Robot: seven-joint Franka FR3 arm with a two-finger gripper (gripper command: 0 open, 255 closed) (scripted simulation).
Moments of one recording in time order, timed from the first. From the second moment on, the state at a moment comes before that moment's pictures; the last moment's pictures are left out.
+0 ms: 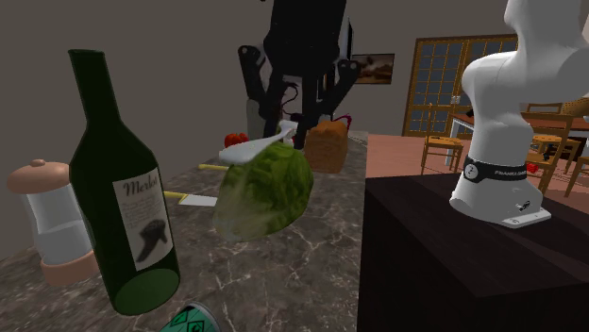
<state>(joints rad) 0.00 -0.02 0.37 -2.19 0.09 2.43 -0.88</state>
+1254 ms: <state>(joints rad) -0.18 -0.19 0.07 -2.37 0.26 2.36 -1.45</state>
